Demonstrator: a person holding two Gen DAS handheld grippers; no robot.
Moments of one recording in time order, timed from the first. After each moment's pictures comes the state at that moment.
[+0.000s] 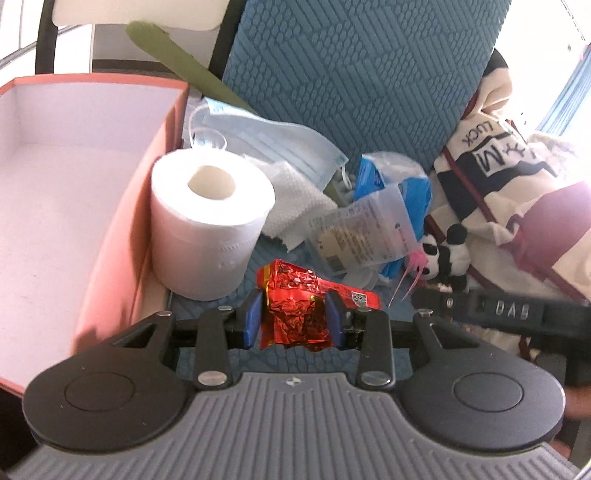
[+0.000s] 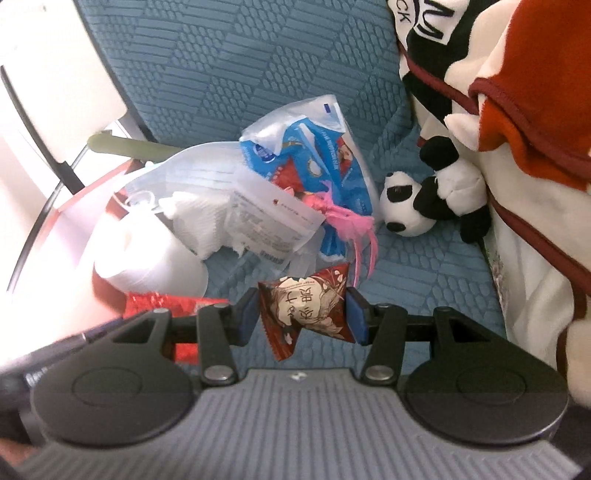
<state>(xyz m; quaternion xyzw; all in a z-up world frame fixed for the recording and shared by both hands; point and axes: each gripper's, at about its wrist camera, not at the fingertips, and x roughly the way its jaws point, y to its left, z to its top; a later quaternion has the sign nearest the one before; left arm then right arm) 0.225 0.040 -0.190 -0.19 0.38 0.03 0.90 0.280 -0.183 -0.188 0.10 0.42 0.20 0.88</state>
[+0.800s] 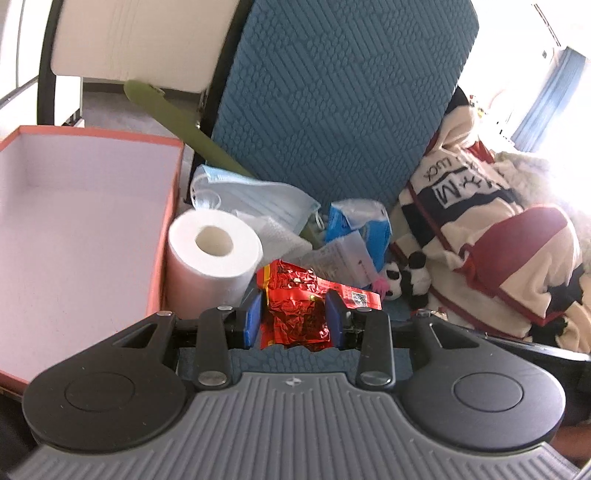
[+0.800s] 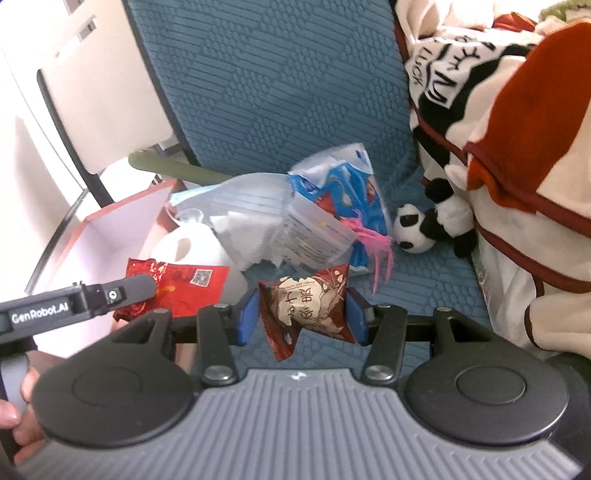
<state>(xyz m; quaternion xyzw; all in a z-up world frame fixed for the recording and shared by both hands) 0.193 0.058 -0.117 -0.18 0.35 0.00 0.92 0.220 -0.167 -0.128 0.09 0.37 0.20 0.91</state>
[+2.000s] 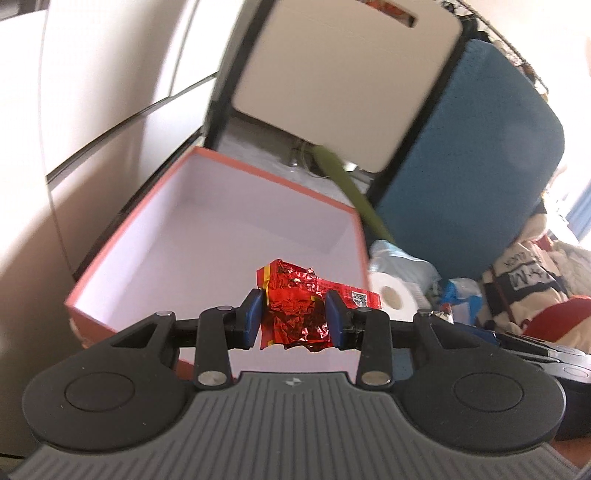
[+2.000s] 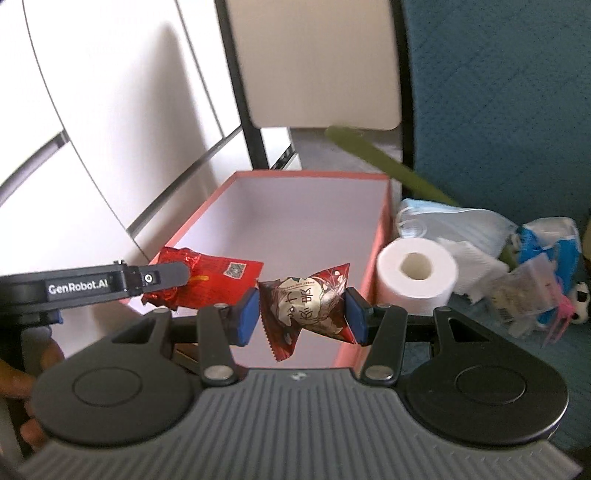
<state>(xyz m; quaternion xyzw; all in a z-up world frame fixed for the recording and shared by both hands) 0.073 0.242 -0.083 -0.25 0.31 0.13 0.91 0.163 0.033 -0.072 -0.02 0.34 0.36 0.87</state>
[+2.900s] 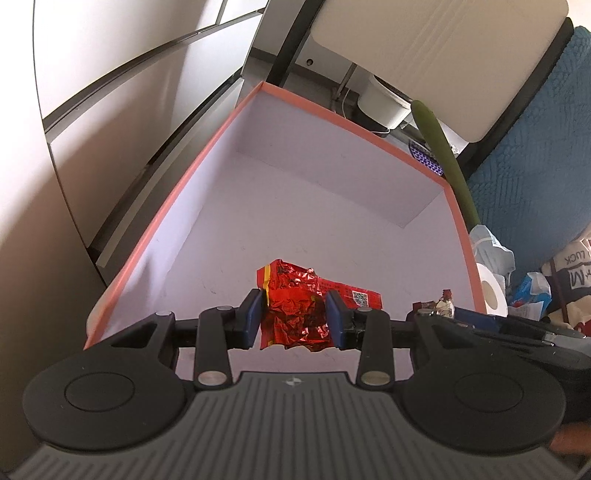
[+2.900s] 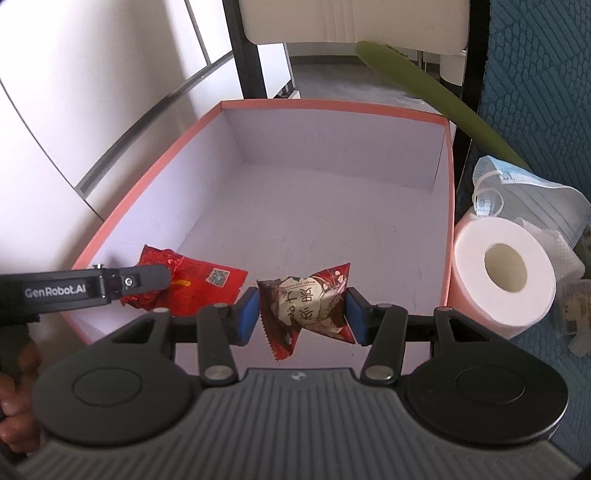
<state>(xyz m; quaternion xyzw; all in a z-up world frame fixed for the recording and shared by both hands) 0.126 0.337 -0.168 -0.28 0.39 0.14 0.87 0.229 0.137 -0.141 -0.07 0.42 0.34 0.84</state>
